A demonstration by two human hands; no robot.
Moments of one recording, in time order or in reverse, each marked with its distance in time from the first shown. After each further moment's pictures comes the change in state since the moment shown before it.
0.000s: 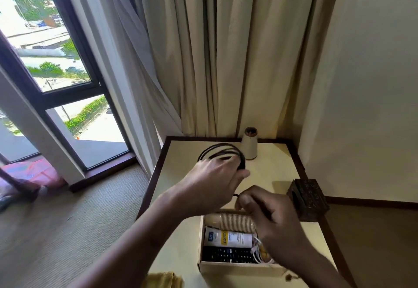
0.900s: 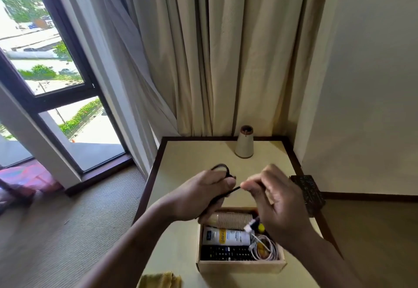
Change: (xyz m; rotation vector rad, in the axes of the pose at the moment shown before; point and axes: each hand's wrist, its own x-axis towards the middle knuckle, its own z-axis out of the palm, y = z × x) left_hand -0.017 -0.028 0.011 -0.745 -0.277 -0.088; right_hand 0.015 0.013 -0.012 -0.345 0.230 -0.232
